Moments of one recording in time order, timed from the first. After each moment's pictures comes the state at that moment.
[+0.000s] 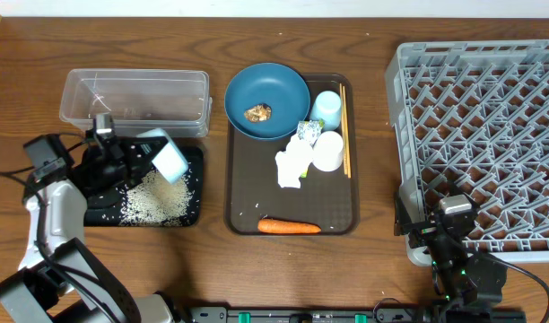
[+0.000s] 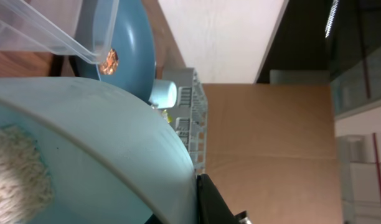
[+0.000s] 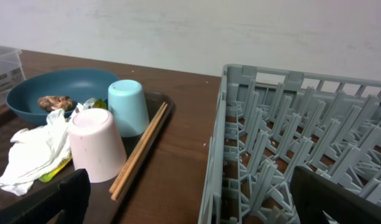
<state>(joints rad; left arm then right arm) 0.59 1.53 0.87 -0.54 1.42 -0.33 -0.05 0.01 0.06 -0.17 -0.26 -0.06</state>
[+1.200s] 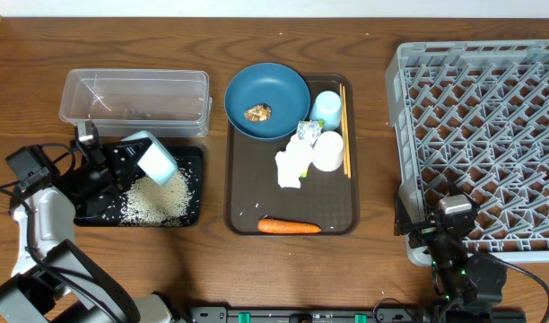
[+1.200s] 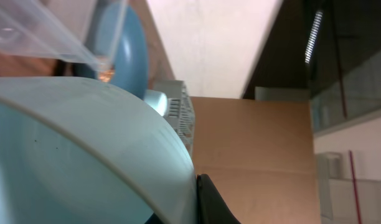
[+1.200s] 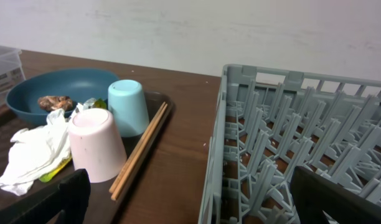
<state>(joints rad) 0.67 1.53 0.87 -0.58 1.45 -0.35 -0.05 0.01 0.06 -0.17 -0.26 -0.06</state>
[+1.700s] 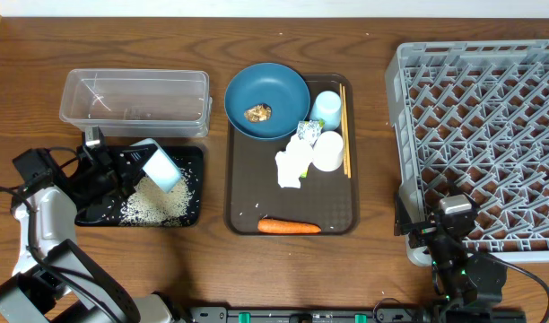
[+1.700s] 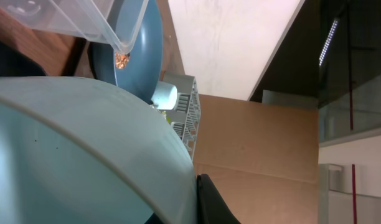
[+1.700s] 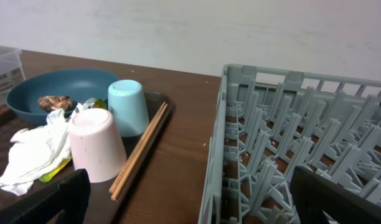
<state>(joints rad) 0.66 1.53 0.87 -0.69 1.41 -0.32 -0.05 0.01 0.06 -0.17 -0.26 -0.06</state>
